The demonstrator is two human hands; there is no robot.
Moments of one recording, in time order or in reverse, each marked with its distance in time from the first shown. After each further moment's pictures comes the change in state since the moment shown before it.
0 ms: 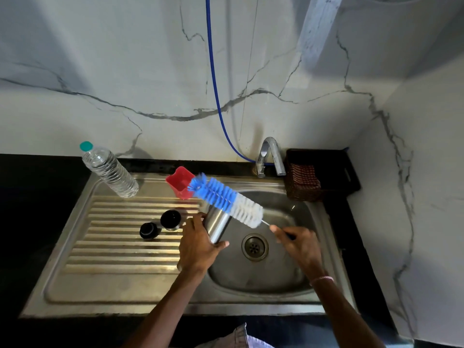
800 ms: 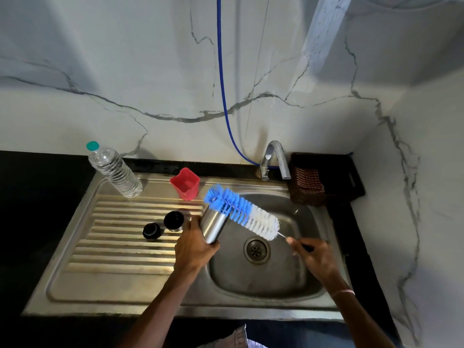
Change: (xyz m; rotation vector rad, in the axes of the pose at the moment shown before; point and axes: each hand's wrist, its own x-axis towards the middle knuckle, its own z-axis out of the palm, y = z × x) left_hand 0.011 -0.016 -0.010 -0.039 -0.048 -0.056; right_hand -0.005 0.029 -0.013 0.175 -0.060 0.012
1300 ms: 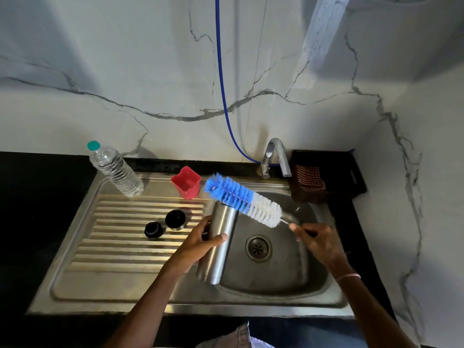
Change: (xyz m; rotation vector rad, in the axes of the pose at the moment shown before) left_hand 0.004 -0.010 -0.012 -0.840 -0.540 -0.003; right_hand 0.021 -0.014 -0.016 -0.056 0.022 -0.117
